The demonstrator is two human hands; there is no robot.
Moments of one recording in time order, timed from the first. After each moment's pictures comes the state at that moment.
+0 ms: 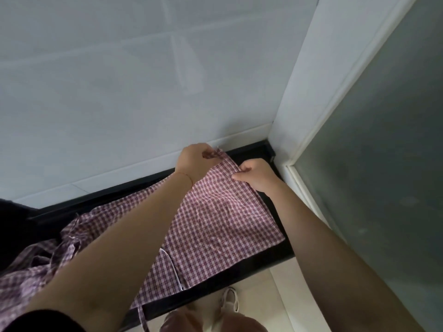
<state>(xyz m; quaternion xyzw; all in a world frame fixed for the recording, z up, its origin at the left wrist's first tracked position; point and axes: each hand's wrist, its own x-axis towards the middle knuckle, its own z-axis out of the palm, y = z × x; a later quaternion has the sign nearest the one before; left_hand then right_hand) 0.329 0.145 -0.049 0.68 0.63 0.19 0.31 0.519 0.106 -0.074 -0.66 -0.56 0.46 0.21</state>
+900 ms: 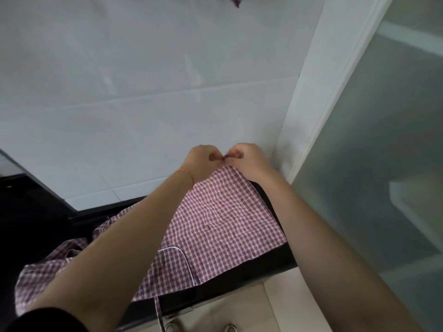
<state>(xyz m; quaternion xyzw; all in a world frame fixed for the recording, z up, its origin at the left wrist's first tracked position) 0.293 0.092 0.064 0.75 0.57 0.22 0.26 0.456 0.074 0.071 -0.61 -0.68 0.30 0.29</state>
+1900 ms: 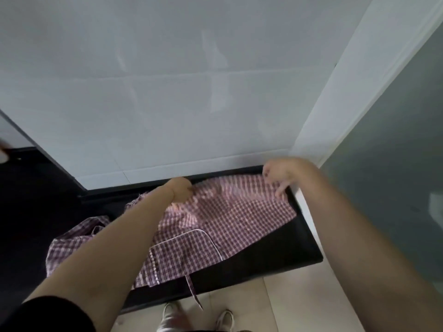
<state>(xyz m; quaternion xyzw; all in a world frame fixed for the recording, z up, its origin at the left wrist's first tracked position) 0.200 0.081 -0.034 0.64 0.68 -0.09 0.34 0.482 0.103 0.046 -0.68 -0.61 0.38 -0.14</state>
